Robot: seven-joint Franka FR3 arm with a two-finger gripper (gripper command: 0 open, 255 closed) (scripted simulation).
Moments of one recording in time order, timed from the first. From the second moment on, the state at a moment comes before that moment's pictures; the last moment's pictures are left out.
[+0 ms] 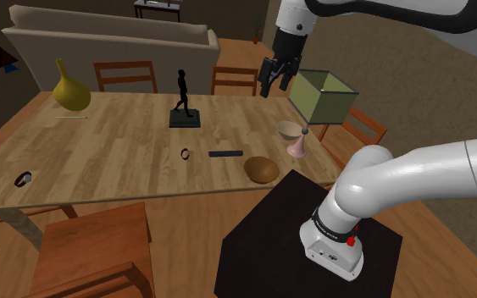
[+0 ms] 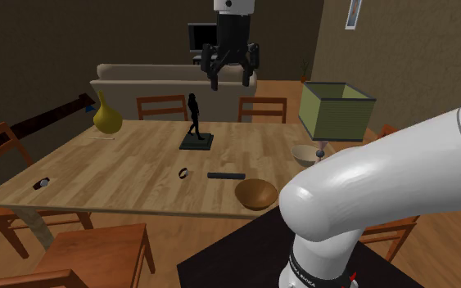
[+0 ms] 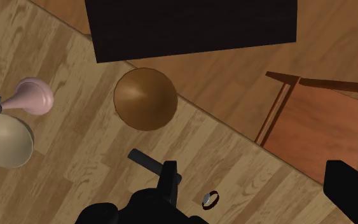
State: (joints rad) arm 0.01 -0.77 0.02 -2.31 0.03 1.59 0.10
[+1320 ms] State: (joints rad) arm 0.05 -0.38 -0.27 -2.48 -0.07 2.11 -0.46
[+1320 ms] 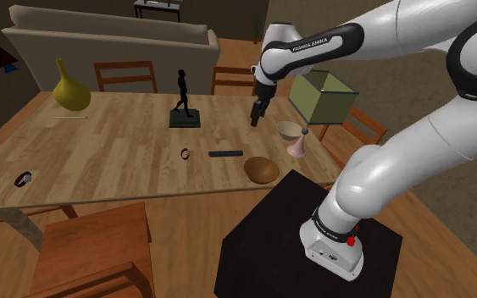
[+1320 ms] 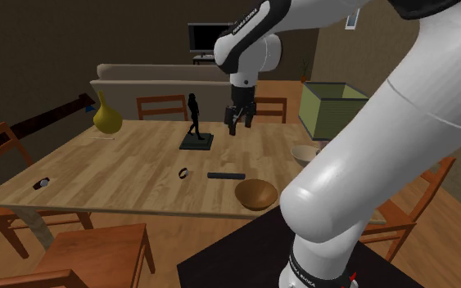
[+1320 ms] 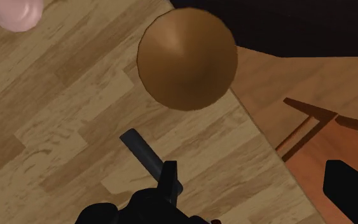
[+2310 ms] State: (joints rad) arm 0.04 0.25 -0.35 -2.24 0.19 2.42 -1.02
